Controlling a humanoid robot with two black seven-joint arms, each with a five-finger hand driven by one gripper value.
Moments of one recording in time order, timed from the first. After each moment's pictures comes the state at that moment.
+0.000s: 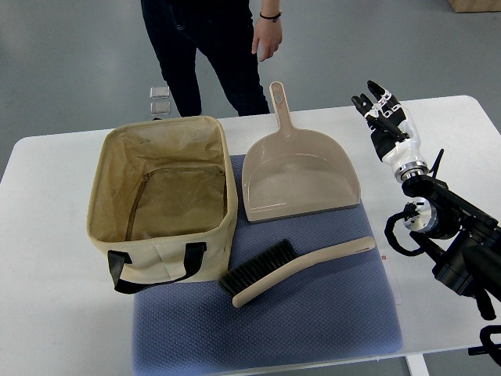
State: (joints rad) left arm 0.00 0.00 -0.21 -0.16 -0.06 -0.02 -0.03; right arm 0.61 -0.15 0.88 0.71 -0.19 0.09 0.52
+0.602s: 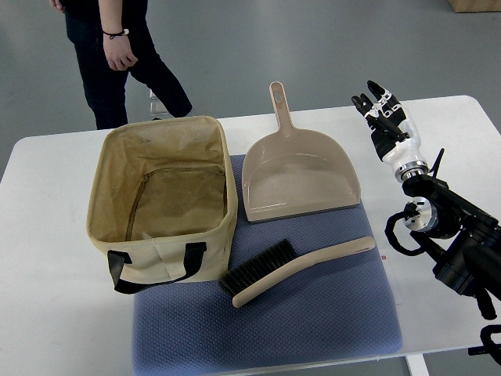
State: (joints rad) left arm 0.00 0.00 -0.21 -0.16 -0.06 -0.02 -0.03; right arm 0.62 -0.15 0.88 0.71 -0.19 0.08 0.52
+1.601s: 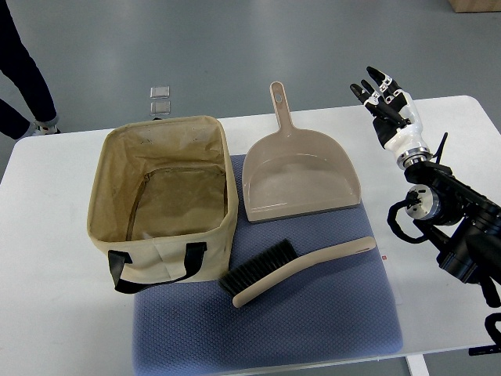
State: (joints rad) left arm 0.00 0.00 -0.21 -0.16 -0.06 -0.02 -0.03; right arm 0.67 -0.18 0.84 0.72 -0.22 0.06 0.52
